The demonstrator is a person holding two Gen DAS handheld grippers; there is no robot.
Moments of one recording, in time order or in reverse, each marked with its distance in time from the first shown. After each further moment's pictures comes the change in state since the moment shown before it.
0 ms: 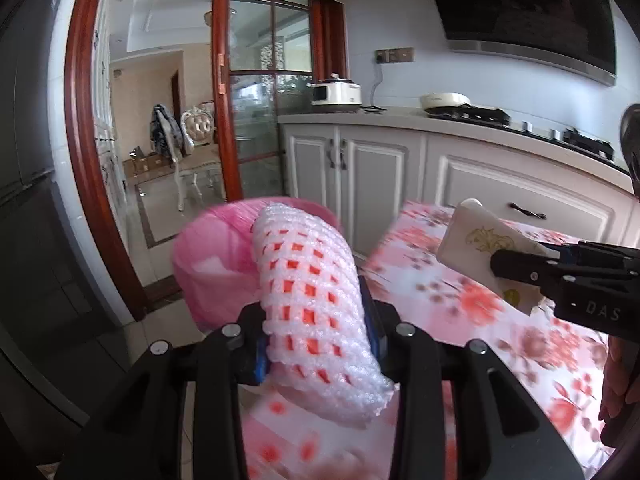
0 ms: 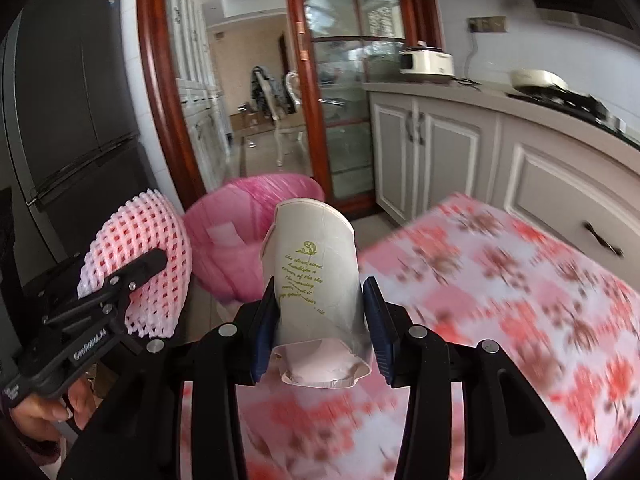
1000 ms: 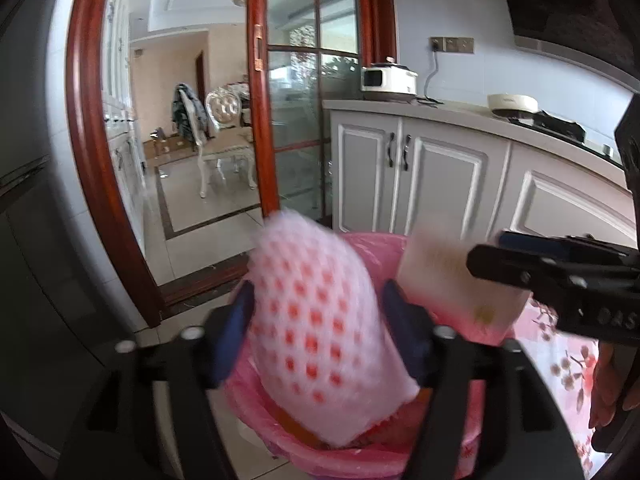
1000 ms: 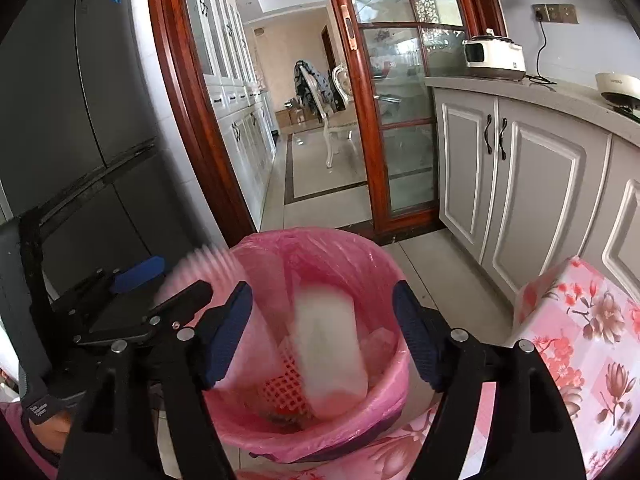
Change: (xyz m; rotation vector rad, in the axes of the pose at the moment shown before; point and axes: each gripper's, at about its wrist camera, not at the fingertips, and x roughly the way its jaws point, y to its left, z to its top) left arm 0.153 0.125 0.060 -0.065 0.047 0.089; right arm 0.175 0.027 0.098 -0.013 0.019 0.181
